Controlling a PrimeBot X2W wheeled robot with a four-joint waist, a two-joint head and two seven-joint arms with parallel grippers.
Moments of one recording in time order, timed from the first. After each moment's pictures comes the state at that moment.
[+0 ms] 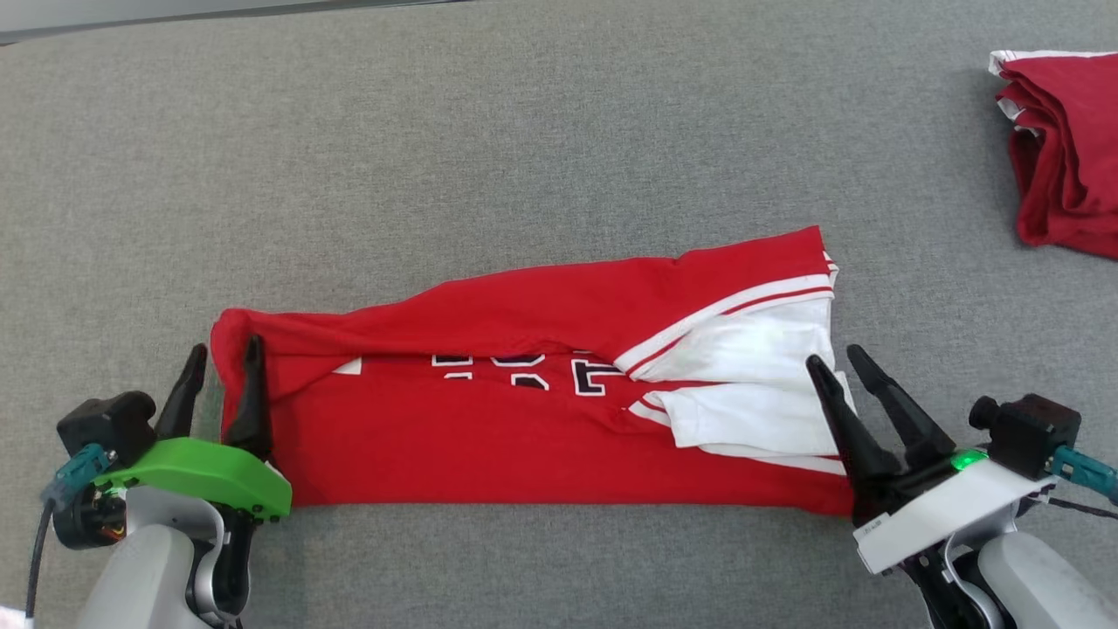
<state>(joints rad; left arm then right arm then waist) -0.32 0.30 -0.25 0.48 -0.67 -0.04 -0.22 -0.14 -0.42 0.41 0.11 0.76 0.13 -0.26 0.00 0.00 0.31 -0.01</state>
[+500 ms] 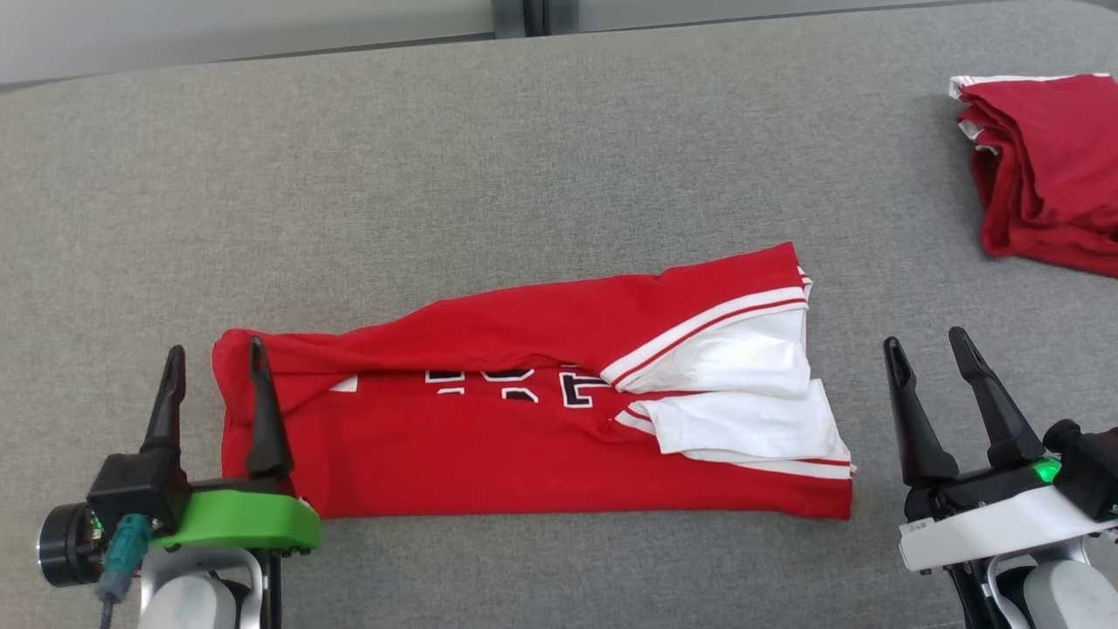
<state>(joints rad) -0.12 0.23 -0.17 0.12 -0.37 0.17 -0.26 0.01 -0.26 0.10 -0.03 0.43 0.13 -0.26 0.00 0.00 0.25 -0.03</state>
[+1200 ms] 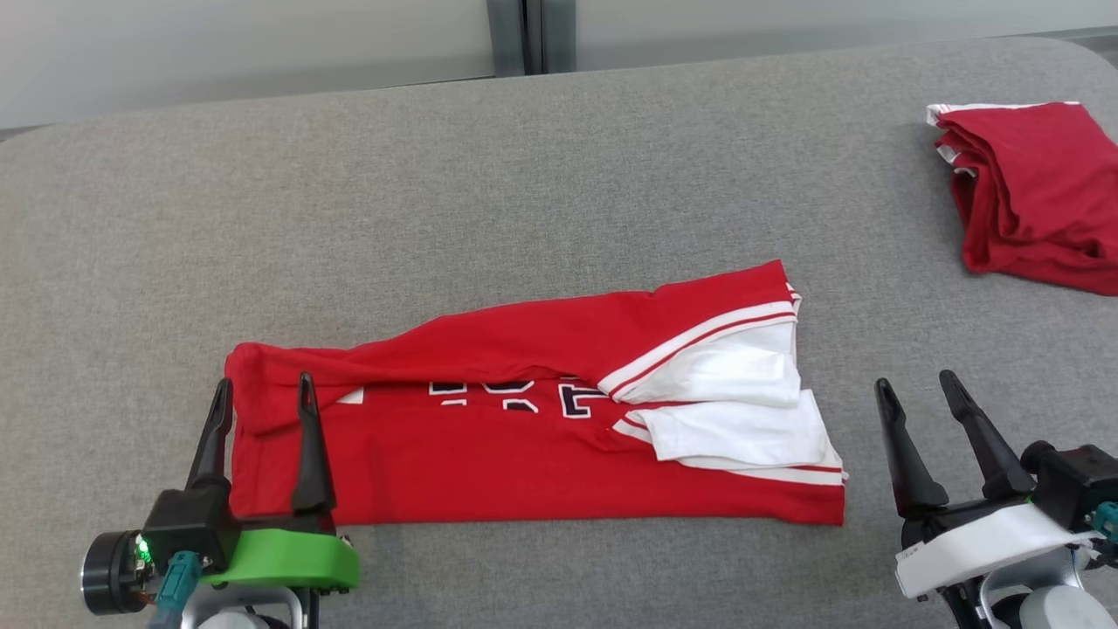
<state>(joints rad) -0.04 0.21 -0.23 0.06 -0.31 0.19 -0.26 0.05 -0.22 0.06 0.01 0.37 0.13 -0.19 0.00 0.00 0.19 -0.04</state>
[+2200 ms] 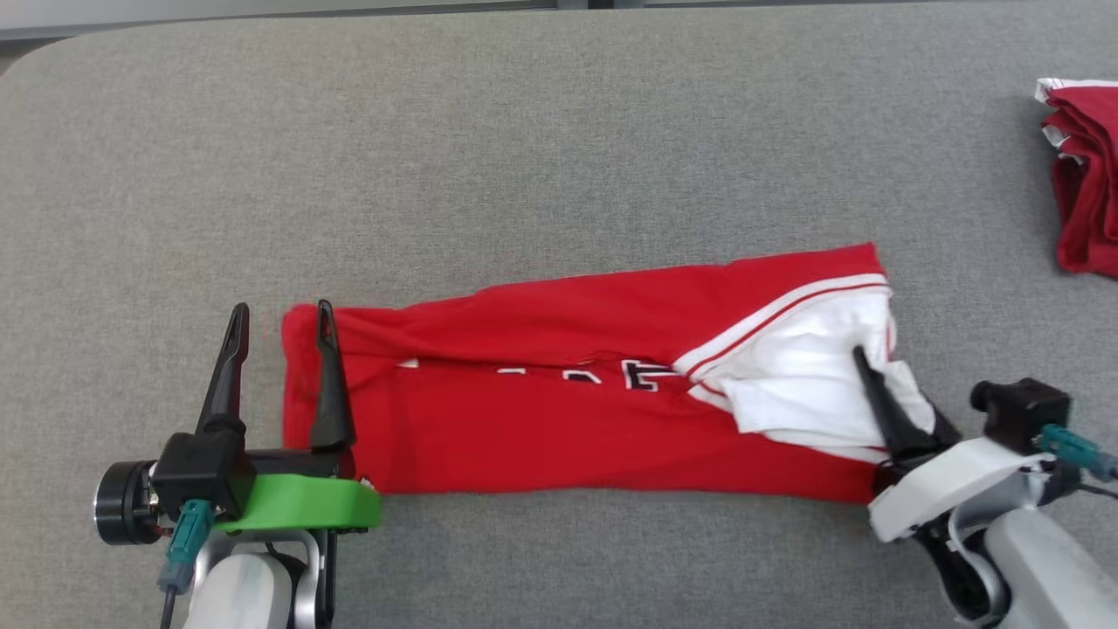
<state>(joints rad) -0.15 0.14 -0.20 0.05 -0.24 0.13 -0.26 -0.20 -0.32 0.30 0.35 0.57 0.13 -0.24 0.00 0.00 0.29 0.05</state>
